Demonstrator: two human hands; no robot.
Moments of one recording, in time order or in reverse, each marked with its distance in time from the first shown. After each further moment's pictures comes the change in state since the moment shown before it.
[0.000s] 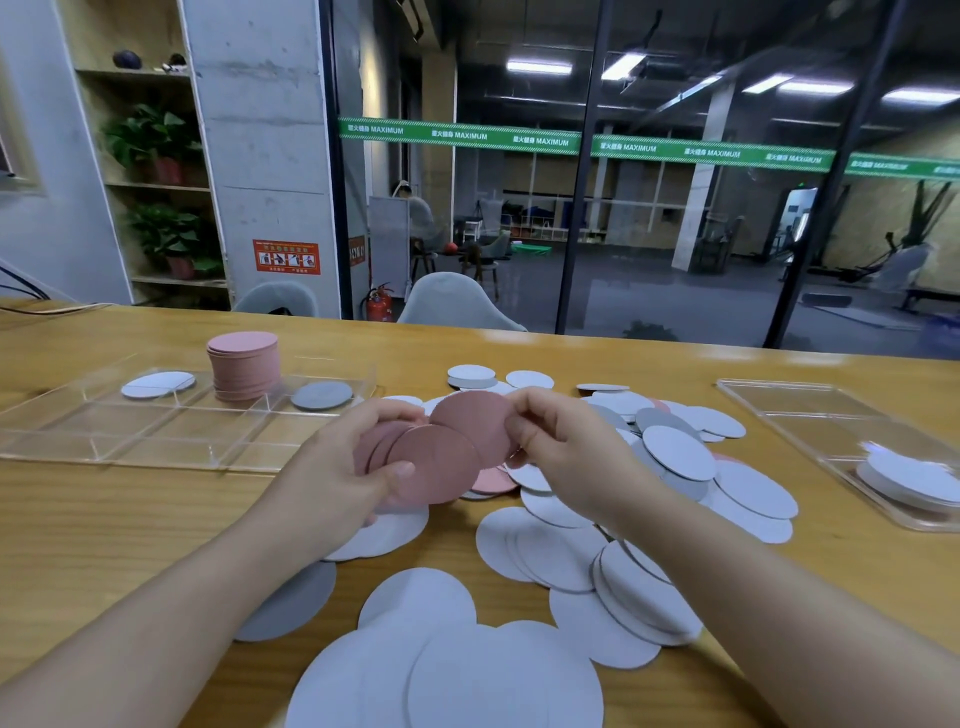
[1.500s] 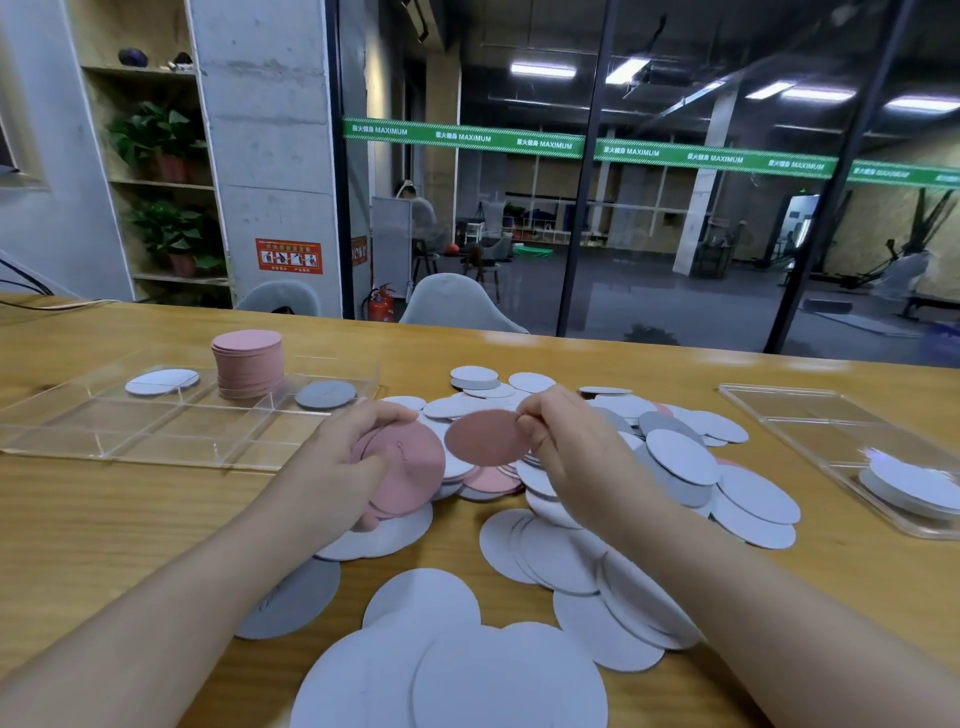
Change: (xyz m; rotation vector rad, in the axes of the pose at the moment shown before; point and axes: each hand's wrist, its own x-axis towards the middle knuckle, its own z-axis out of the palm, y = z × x) left_hand 0.002 0.004 -0.002 -0.002 0.019 -0.133; right_hand 0.000 0.010 0.000 -0.465 0.088 -0.188
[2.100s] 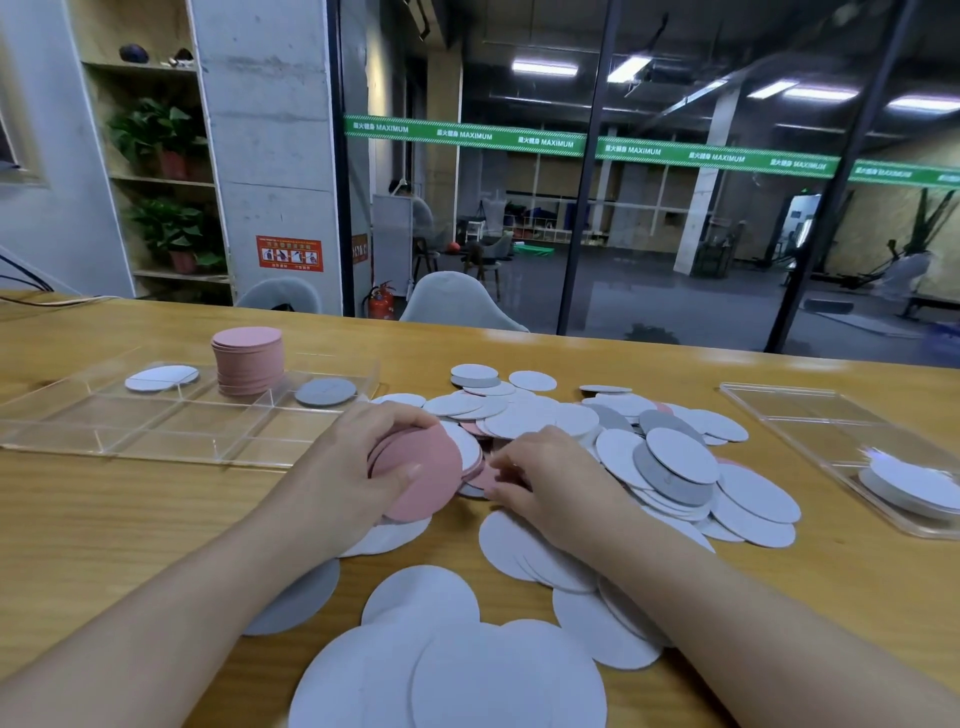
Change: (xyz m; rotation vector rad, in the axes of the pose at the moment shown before) left_hand -0.002 -0.005 0.001 0.238 -0.027 0.233; right_hand -0.003 0.006 0.023 -0.252 -0.179 -0.003
